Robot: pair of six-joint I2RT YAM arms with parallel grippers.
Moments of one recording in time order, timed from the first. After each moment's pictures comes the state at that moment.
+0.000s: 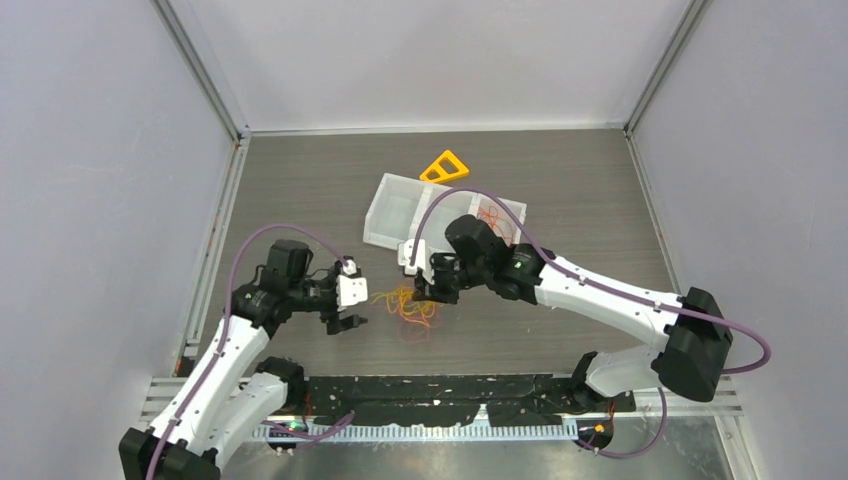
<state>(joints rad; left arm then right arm) -0.30 0.77 0.64 -0.75 0.78 0.98 0.95 1.35 1.02 -0.32 -0.46 -0.40</state>
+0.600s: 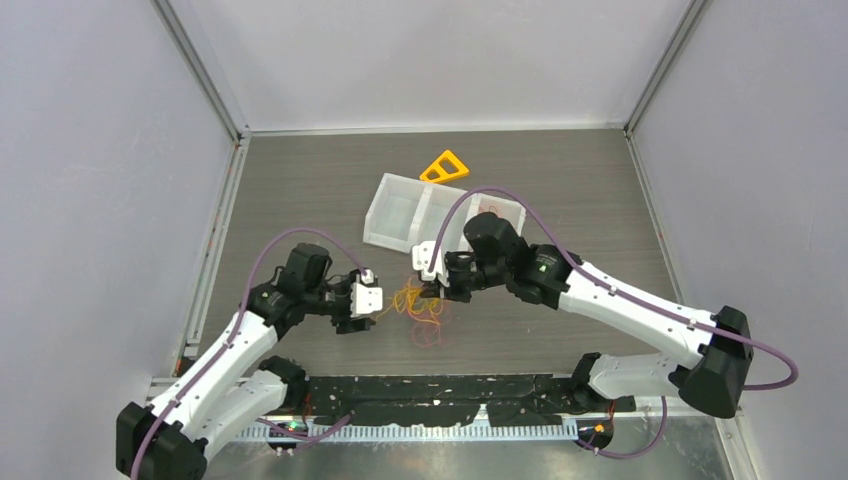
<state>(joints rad) -0.46 0.84 0.60 -0.62 0.69 0.94 0.95 1.23 1.04 -0.41 -0.49 -0.50</state>
